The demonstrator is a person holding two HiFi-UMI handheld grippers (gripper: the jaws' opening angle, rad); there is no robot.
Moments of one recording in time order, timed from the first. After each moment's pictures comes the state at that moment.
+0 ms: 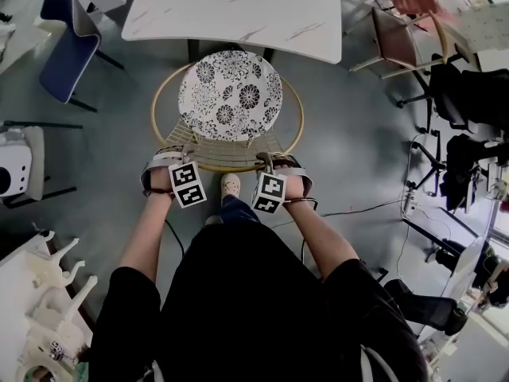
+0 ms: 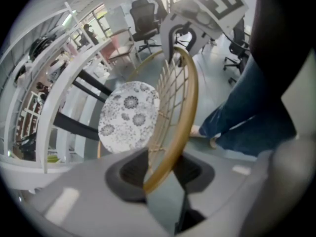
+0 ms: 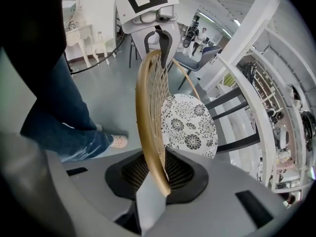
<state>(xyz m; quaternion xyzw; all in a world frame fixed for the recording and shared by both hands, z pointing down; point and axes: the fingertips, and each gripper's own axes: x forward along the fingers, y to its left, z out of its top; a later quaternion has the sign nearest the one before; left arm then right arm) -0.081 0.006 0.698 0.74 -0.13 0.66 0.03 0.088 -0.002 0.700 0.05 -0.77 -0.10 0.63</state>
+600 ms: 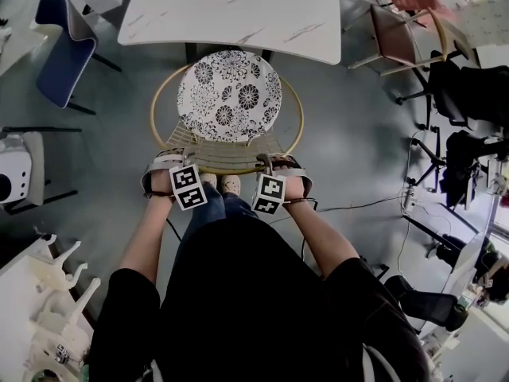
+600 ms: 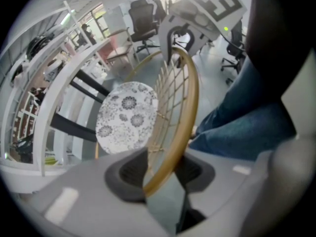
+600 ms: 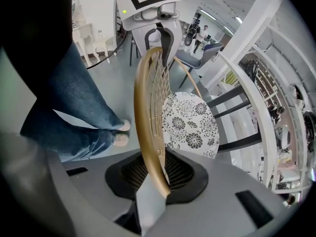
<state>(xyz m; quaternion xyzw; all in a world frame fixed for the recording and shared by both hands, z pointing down) -0.084 0.001 0.701 0.75 -0.11 0.65 0.03 0.085 -0.007 0.704 0.04 -0.76 -0.10 0.64</state>
